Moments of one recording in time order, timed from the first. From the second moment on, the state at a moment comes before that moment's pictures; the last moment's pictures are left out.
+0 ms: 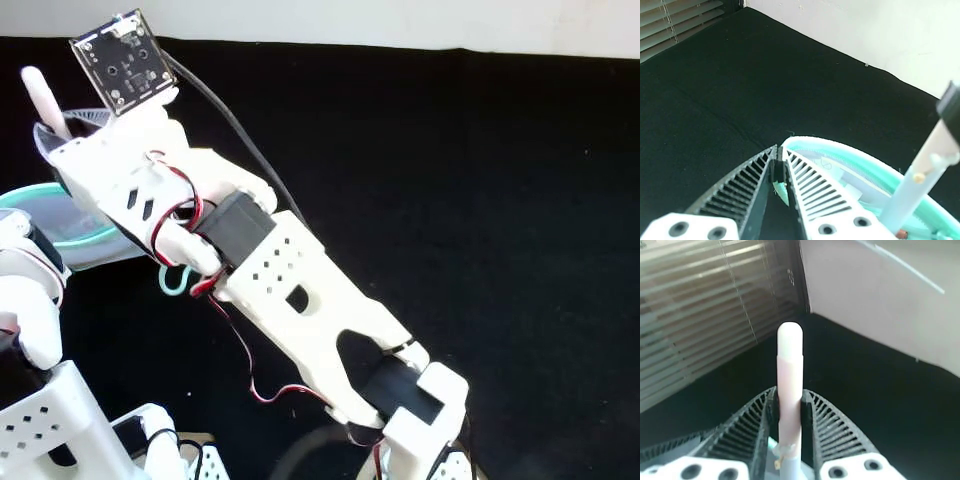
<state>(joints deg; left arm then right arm) -33.7 -52.7 34.1 65.6 9.5 -58.6 12.7 -39.7 48.6 -11.6</state>
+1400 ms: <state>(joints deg) -33.7 -52.7 34.9 65.5 9.5 -61.4 12.7 -59.3 75.6 -5.4</state>
